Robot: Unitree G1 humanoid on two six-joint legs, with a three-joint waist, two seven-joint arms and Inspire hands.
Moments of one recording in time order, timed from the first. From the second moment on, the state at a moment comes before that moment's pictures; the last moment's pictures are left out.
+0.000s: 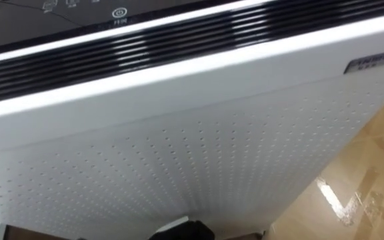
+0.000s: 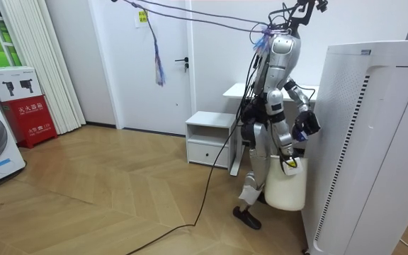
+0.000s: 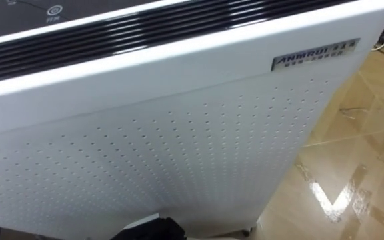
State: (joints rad) left arm -0.08 0.29 -0.40 0.42 -0.04 -0.05 -0.56; right arm -0.18 -0.29 0.37 1.01 0.08 -0.01 0.19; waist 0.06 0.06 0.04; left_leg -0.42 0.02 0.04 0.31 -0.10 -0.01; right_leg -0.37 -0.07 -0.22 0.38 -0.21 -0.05
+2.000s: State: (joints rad) left arm -0.12 0.29 -0.47 0.73 0.03 -0.05 -0.60; right arm -0.24 -0.27 0.37 1.10 0.13 -0.02 0.21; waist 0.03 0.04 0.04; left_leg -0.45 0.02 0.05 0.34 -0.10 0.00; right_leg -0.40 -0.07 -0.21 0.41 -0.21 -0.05
